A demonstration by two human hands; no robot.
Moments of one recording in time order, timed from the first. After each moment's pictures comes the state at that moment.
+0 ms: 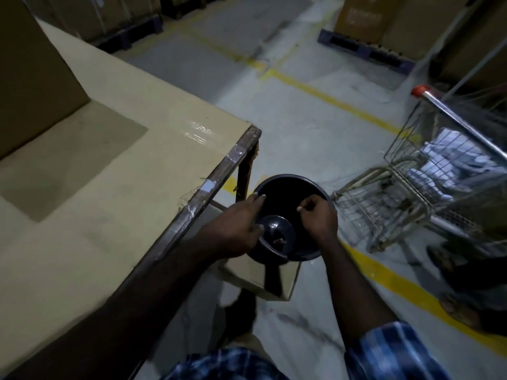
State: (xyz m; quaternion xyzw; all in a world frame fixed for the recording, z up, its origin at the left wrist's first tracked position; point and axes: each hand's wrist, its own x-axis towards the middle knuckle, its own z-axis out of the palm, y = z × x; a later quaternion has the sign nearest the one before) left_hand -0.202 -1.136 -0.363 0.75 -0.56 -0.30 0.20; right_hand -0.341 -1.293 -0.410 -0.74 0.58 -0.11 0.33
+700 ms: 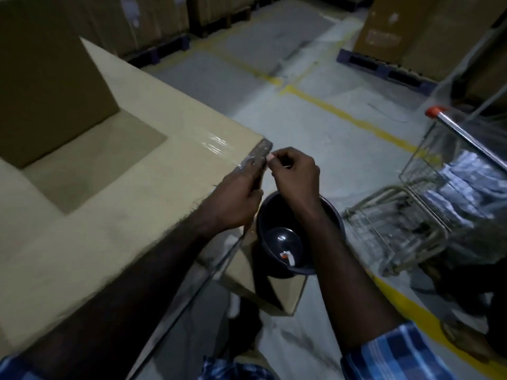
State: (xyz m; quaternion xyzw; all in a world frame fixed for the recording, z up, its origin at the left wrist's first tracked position) left_hand -0.191 -1.146 -0.292 0.80 -0.50 -0.17 0.30; right_hand -0.264 -1.263 -0.300 -0.77 0.39 -0.28 0.42
